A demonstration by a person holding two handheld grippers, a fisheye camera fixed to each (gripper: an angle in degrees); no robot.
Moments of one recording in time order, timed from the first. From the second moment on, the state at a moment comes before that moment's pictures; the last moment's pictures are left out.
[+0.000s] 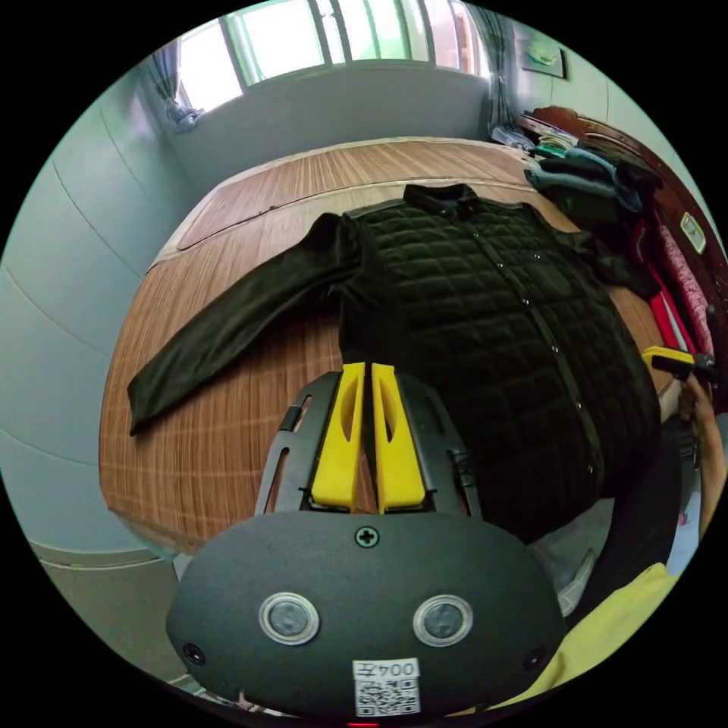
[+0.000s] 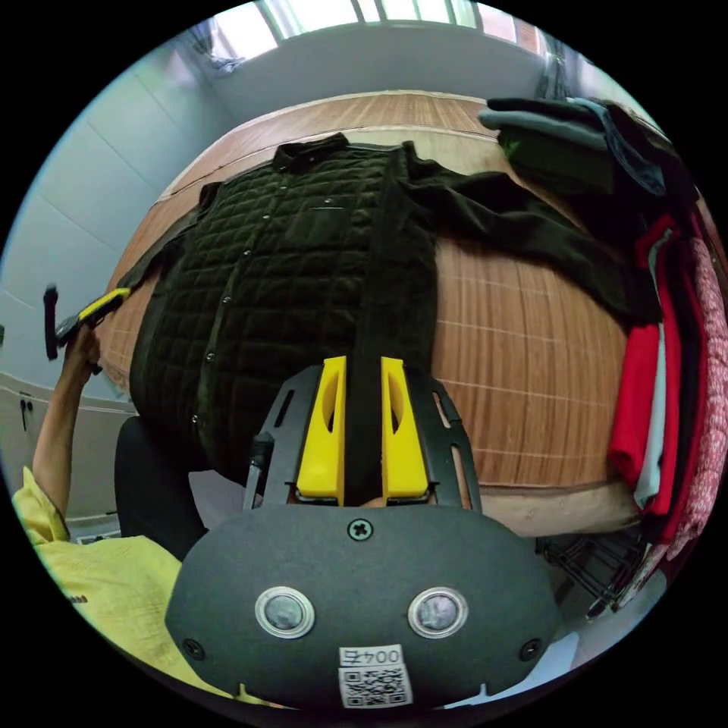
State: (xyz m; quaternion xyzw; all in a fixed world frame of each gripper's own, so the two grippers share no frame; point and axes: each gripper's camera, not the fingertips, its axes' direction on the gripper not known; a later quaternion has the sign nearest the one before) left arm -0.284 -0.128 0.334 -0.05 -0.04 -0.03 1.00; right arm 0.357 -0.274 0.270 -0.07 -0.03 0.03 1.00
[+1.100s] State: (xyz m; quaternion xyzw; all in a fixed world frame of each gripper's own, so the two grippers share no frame) left arm -0.318 -0.170 0.415 -0.06 -0.07 -0.08 0.99; right arm 0.335 -0.280 0.297 -0.05 0.01 0.03 1.00
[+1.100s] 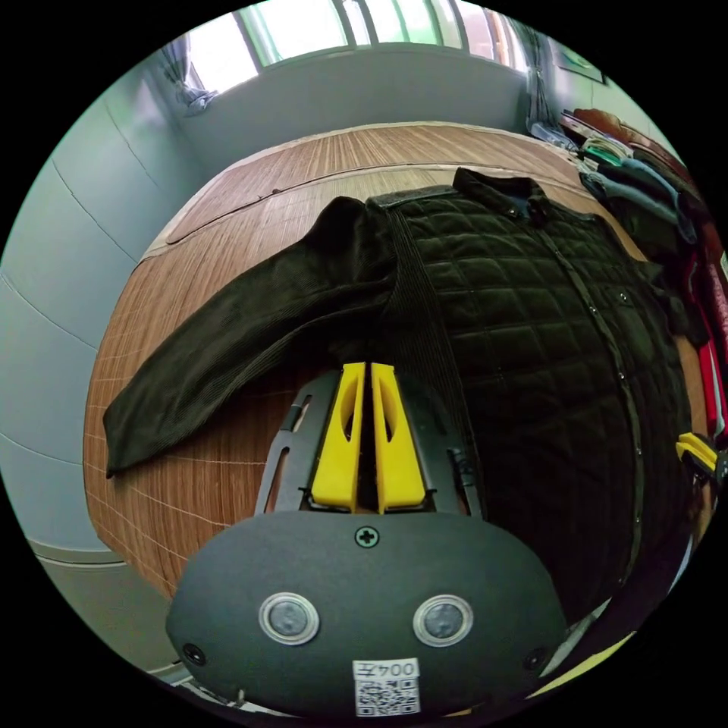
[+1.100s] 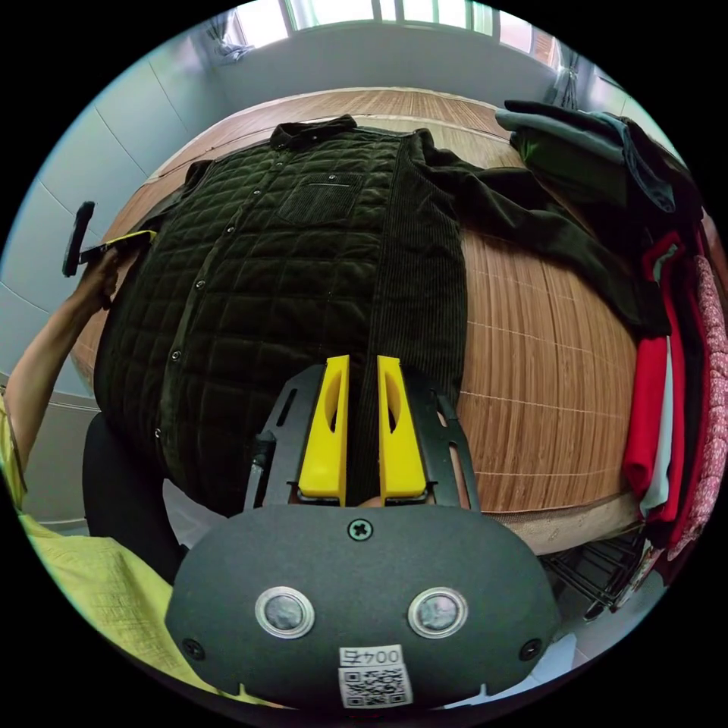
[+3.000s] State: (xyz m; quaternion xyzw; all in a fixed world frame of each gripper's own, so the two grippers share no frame) left arm -0.121 -0.156 0.421 -0.04 0.05 0.01 1.00; right arm 0.438 -0.493 0.351 -0.03 0.13 -0.02 0.99
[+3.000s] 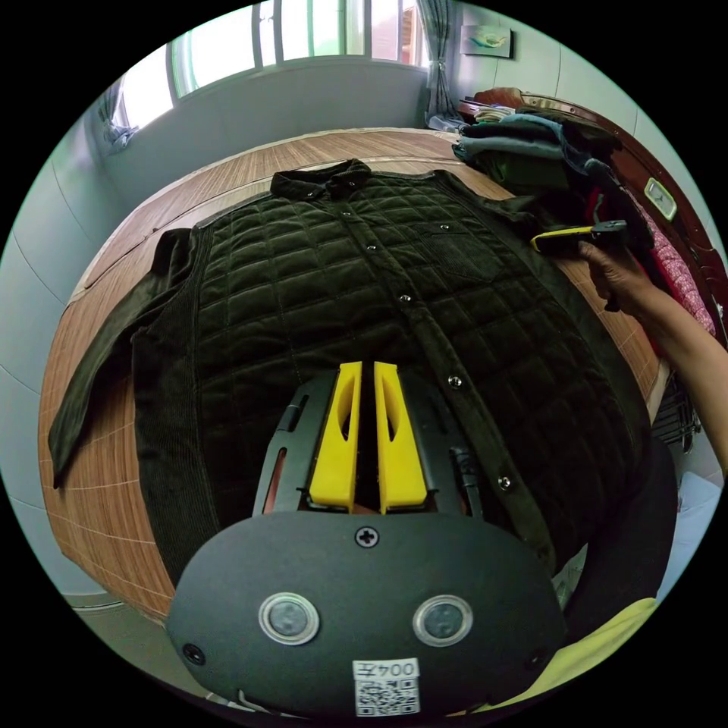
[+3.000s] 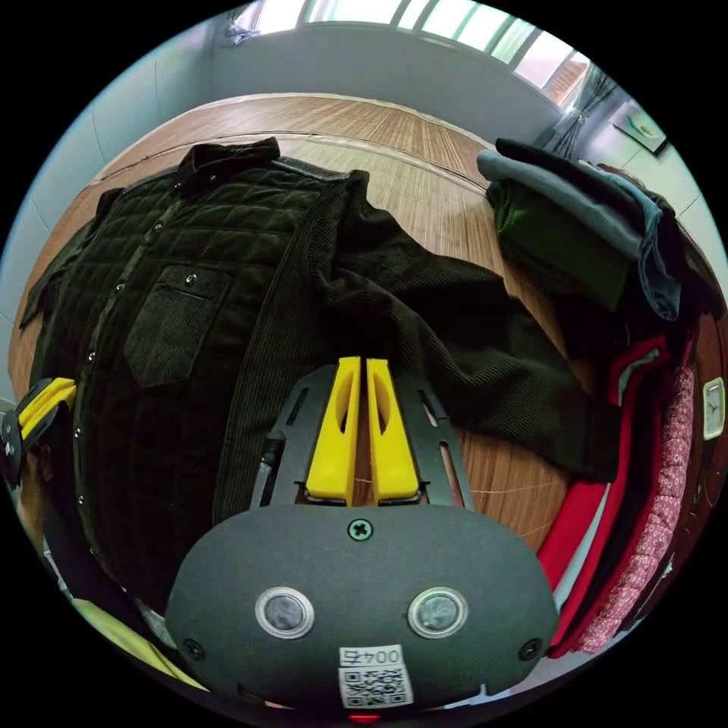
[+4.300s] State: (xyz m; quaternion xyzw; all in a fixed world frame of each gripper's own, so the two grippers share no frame) left arm -0.116 -0.163 0.387 -0.04 0.05 0.01 1.00; right arm 0.483 -0.460 0.311 0.01 0.01 0.08 1.00
